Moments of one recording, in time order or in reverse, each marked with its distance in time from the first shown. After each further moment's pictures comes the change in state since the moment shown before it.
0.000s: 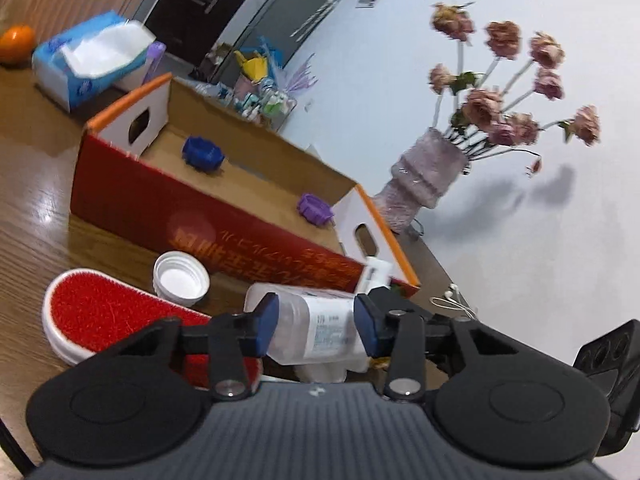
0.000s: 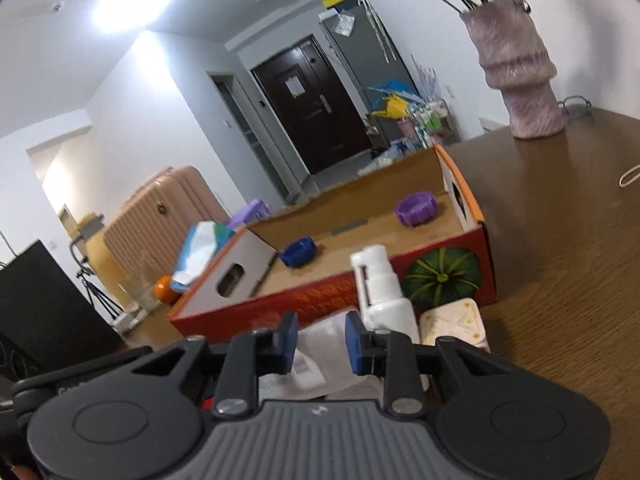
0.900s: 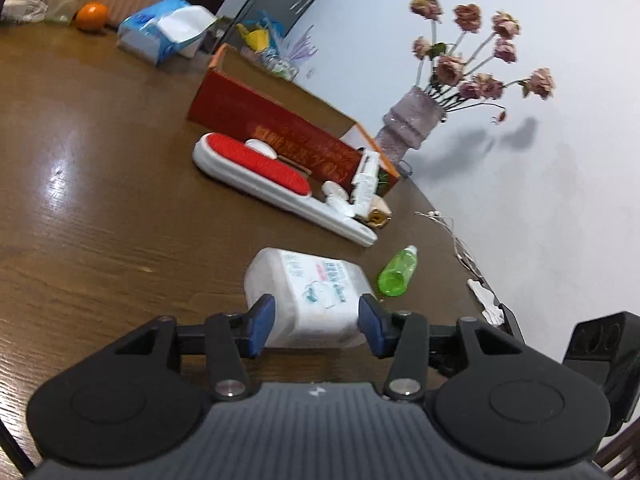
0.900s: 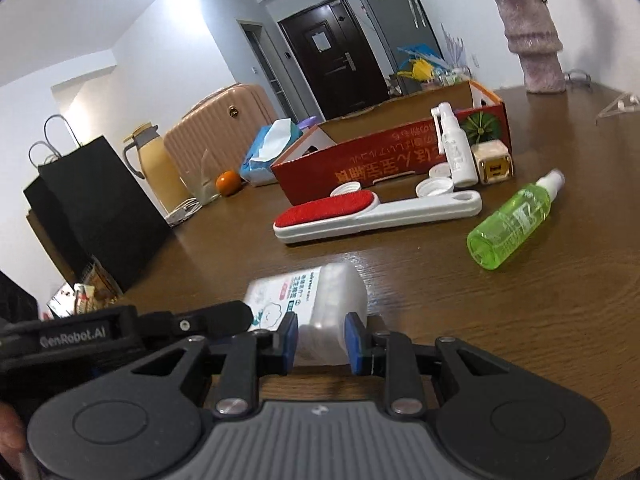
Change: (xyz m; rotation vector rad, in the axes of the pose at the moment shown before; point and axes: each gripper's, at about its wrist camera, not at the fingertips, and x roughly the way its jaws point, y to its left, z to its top) left arm -0.157 0.034 -0.090 -0.006 0.107 0.007; right arm -0.119 0.083 -0.129 -0.046 0.160 0.008
